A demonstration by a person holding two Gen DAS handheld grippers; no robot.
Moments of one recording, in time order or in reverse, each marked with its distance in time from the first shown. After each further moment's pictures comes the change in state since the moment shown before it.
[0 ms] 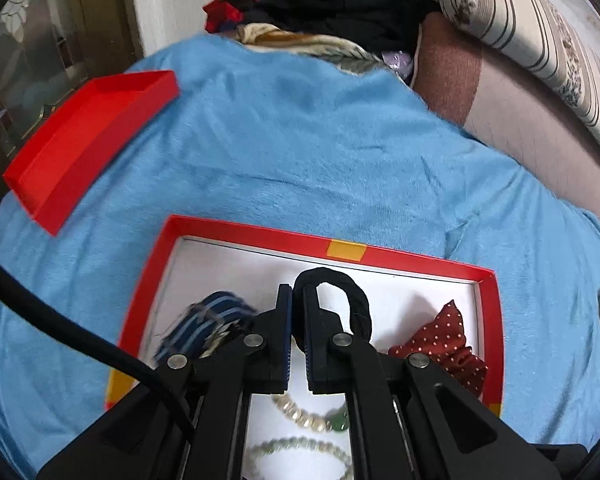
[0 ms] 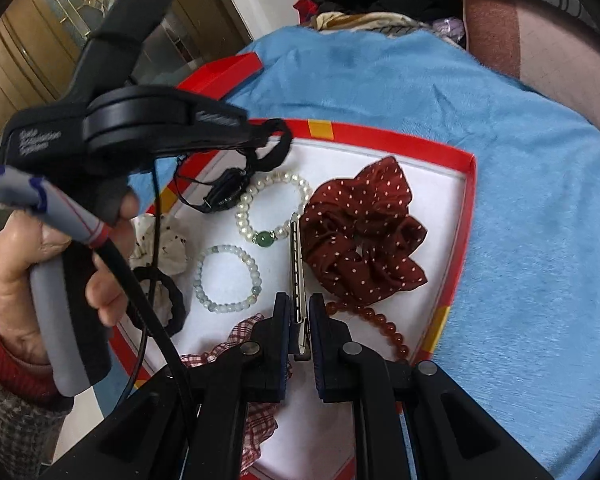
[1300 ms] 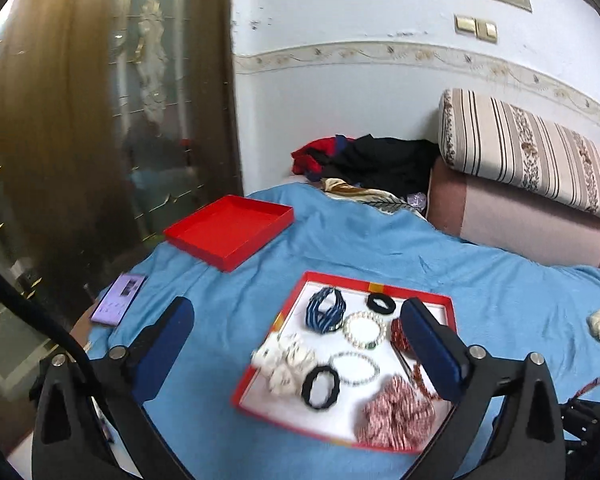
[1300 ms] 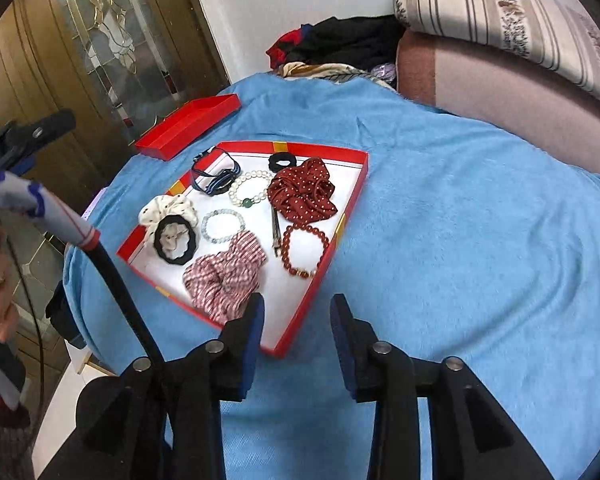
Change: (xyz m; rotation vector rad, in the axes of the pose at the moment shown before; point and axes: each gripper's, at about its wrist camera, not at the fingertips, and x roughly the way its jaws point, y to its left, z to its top) left arm -0.251 0.005 -0.143 -0.085 -0.524 0.228; right arm -0.133 0.020 -0.097 -0.004 -0.181 -0.171
